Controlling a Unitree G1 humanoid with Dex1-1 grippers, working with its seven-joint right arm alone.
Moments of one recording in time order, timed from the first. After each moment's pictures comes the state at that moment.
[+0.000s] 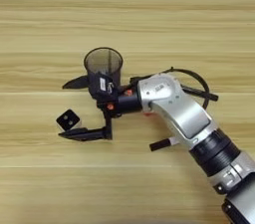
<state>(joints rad) -0.46 -0.10 0.52 0.12 0.10 0.18 1.04</state>
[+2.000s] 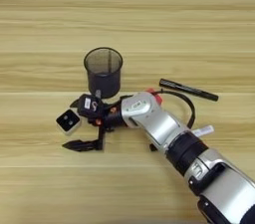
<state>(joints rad) -0.53 0.06 0.52 0.62 -0.12 0.03 0.90</state>
